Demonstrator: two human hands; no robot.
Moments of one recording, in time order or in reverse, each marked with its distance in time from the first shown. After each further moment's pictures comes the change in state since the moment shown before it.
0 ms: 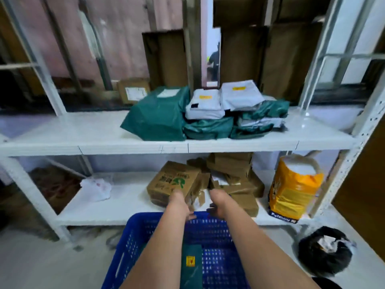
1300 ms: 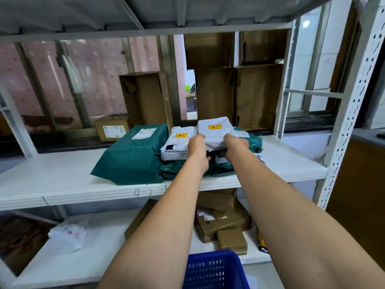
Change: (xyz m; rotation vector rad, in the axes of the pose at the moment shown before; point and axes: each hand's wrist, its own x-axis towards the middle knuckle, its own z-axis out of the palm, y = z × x) left_hand -0.087 0.131 0.226 0.104 -0.319 0.532; right_hand -0.001 -0.250 -0.132 0.601 0.451 -0.387
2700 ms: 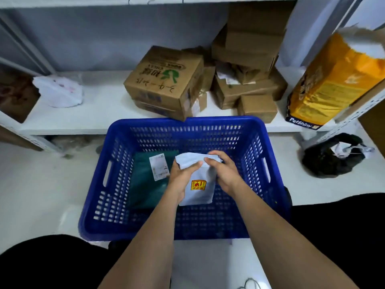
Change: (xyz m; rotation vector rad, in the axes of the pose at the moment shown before) left_hand -0.048 -0.441 -0.346 0.236 0.171 -0.364; right_hand -0.082 0.507 -0.163 -0.360 -0.445 0.379
